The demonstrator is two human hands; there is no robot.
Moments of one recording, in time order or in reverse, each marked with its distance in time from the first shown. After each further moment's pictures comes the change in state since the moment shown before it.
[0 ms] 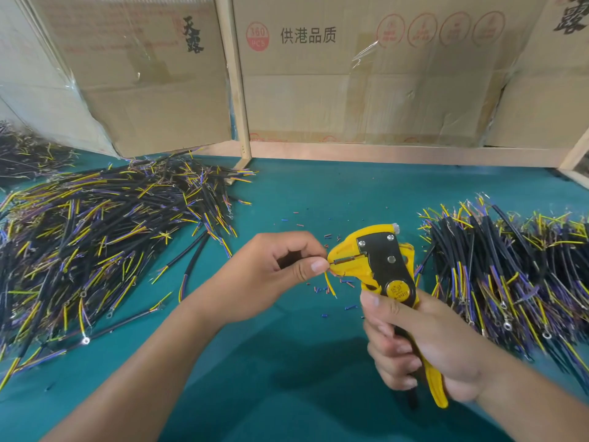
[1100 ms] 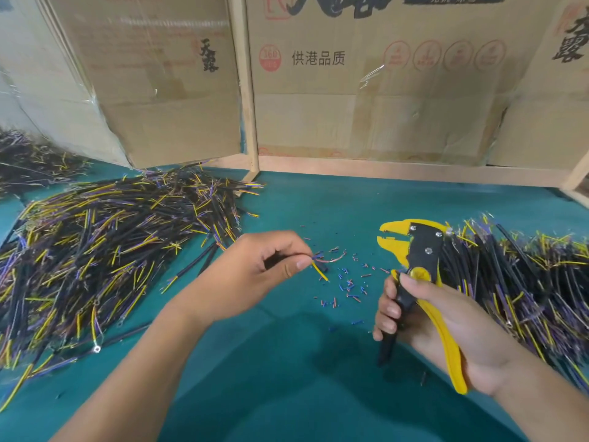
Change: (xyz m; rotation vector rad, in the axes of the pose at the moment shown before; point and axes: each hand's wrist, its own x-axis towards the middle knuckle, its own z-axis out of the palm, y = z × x) left_hand -0.004 -0.006 -0.030 0.199 0.073 0.013; right_hand 0.010 -0.011 -0.023 0.256 0.089 -0.113
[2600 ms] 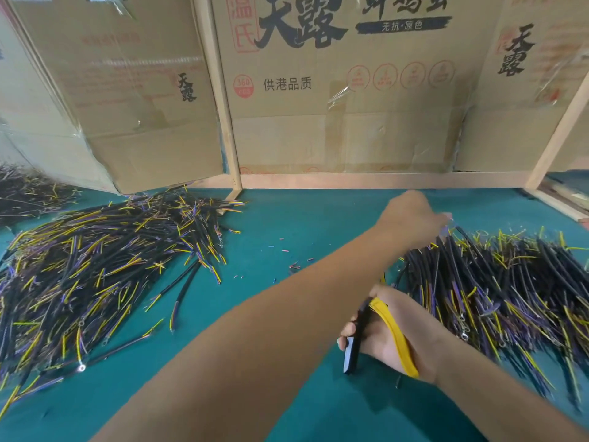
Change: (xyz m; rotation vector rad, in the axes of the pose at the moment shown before) left_hand 0.191 0.098 0.154 0.027 -0.122 -0.386; right_hand 0.011 0.004 -0.002 0.198 0.141 0.195
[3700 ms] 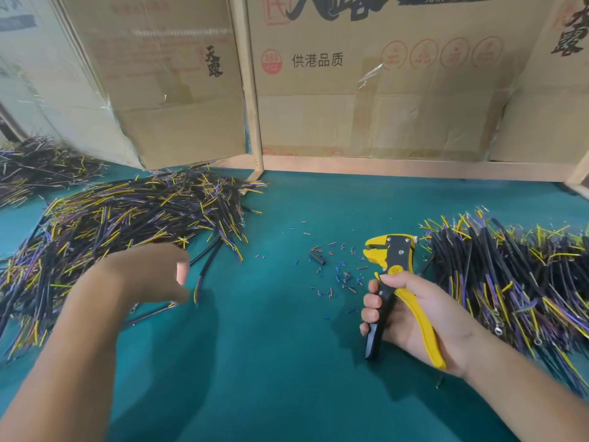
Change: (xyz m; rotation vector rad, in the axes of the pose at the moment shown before) left_hand -0.202 -0.217 -0.214 0.800 -0.112 -0.581; right_hand 0.000 0.005 -0.005 -0.059 -0.023 -0.025
